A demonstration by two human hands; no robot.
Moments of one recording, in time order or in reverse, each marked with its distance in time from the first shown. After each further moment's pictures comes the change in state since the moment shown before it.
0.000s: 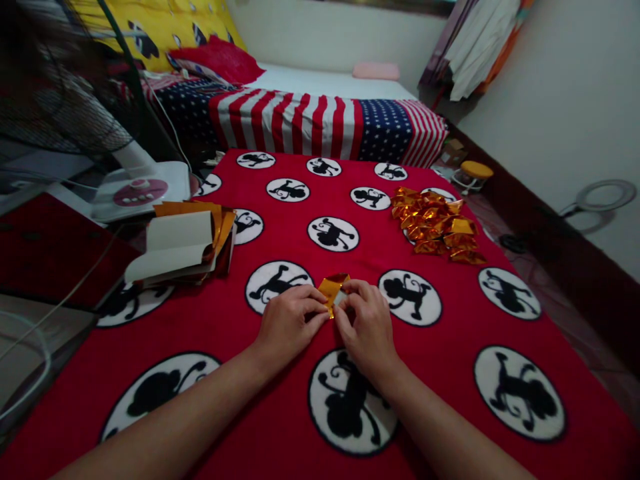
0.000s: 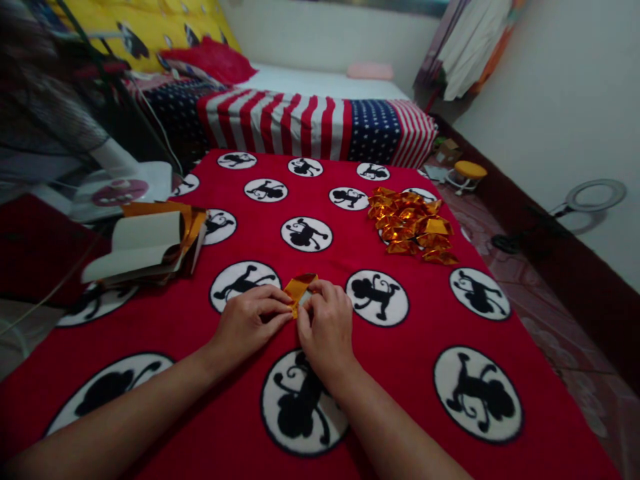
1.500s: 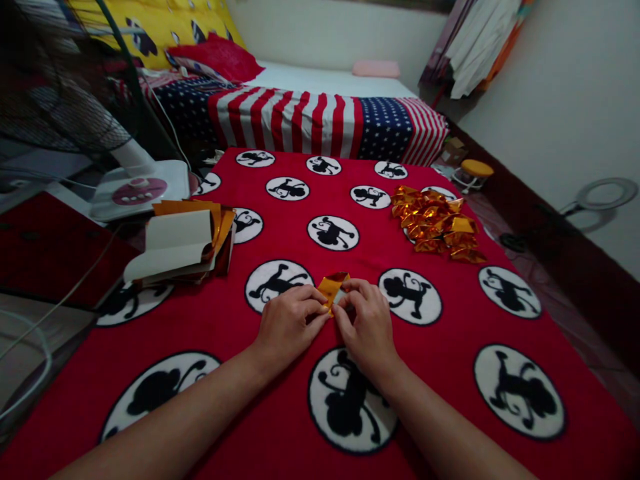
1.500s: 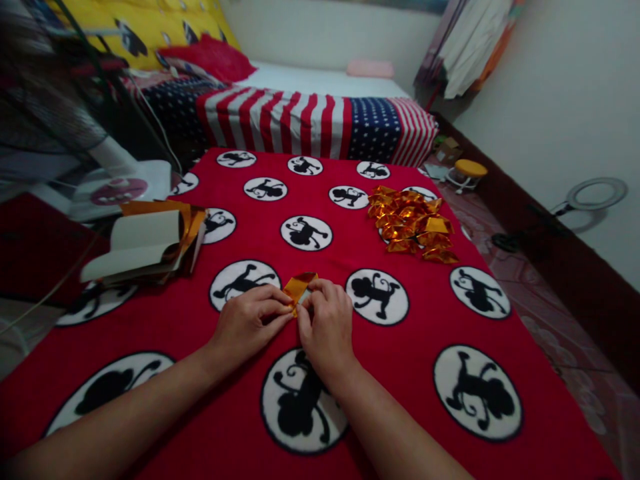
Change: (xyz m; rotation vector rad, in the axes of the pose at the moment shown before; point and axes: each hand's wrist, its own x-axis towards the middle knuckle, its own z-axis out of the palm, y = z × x) left_hand -0.002 0.003 -0.001 0.082 -0.004 0.040; right_hand 0.000 0.000 0.000 0.022 0.009 0.005
